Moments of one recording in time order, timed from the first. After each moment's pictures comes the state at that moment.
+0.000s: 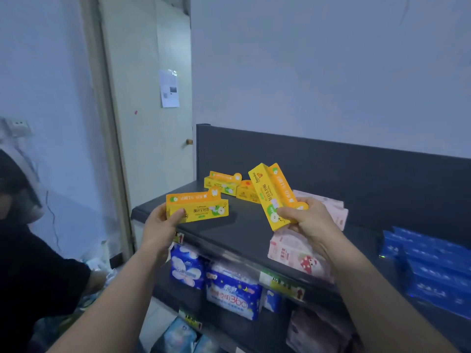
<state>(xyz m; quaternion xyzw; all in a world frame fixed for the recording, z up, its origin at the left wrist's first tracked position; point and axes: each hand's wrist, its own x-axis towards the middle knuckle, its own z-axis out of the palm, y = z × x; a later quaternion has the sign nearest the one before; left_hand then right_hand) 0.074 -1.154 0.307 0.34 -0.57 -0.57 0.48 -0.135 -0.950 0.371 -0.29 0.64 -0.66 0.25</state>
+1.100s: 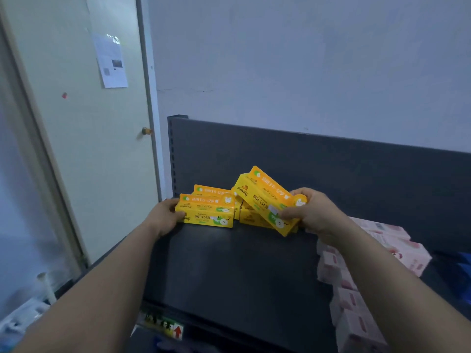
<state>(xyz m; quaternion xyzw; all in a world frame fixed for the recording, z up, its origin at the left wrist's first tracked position) -0.069 -1.412 0.301 0.34 -0.81 -0.43 0.19 -0.223 -1.121 0.382 -0.24 0.80 -0.51 0.20</state>
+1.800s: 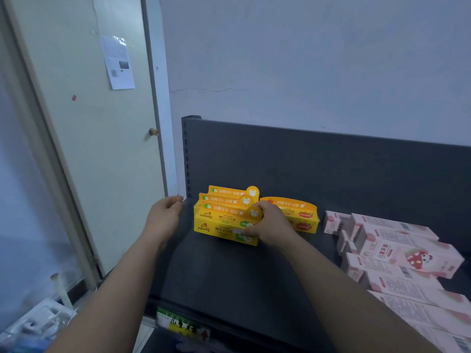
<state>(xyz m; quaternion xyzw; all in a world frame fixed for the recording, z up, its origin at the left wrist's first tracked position) -0.040 -1.409 0.311 0.37 -0.69 -0.52 0.33 -0.178 -1.219 0.332 -0.33 0.84 -0.41 0.15</state>
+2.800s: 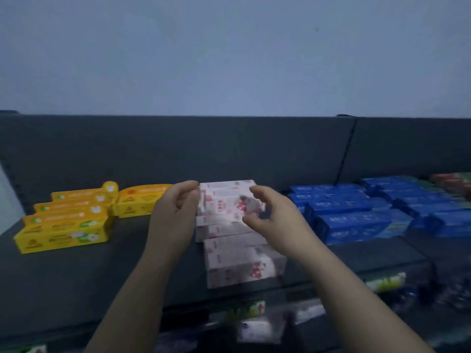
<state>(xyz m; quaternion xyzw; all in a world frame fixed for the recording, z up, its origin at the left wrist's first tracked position) -0.107 -1.113 0.358 0.09 -0.74 -0.59 0.32 -0.146 -0.930 0.369 -0.22 0.88 -0.41 -0.07</state>
